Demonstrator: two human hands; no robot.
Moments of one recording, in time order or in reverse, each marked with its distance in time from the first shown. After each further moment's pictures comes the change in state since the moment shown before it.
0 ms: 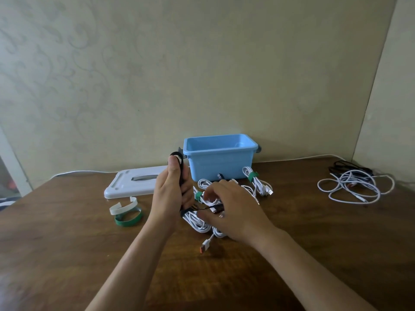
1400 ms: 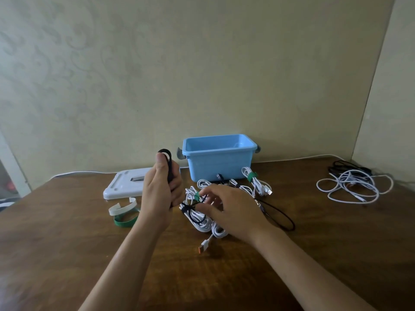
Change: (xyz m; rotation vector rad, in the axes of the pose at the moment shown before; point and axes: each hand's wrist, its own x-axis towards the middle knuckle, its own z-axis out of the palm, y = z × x) left_hand 0.005 0.008 -0.009 -0.038 0.050 0.051; right_hand 0.007 0.007 0.005 0.089 -0.053 0.093
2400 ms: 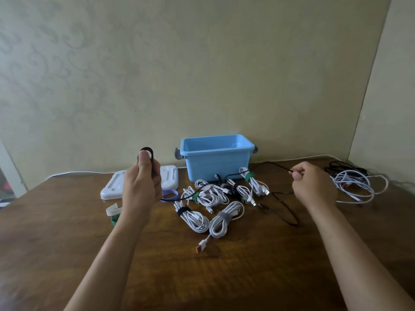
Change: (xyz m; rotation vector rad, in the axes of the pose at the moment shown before) left_hand 0.012 0.011 -0.024 0.256 0.151 0.080; right_hand -0.007 0.111 -0.089 -0.281 0.525 0.662
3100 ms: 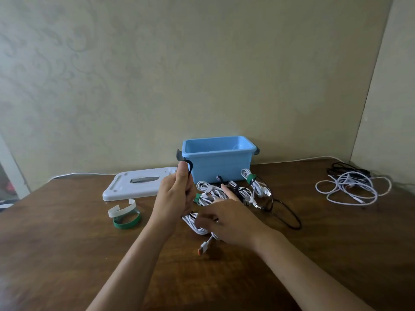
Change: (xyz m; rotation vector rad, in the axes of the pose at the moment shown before) left_hand -0.028 -0.006 0.033 0.043 -0.278 -0.094; right_hand -0.101 -0.093 0.040 0.173 -0.633 -0.859
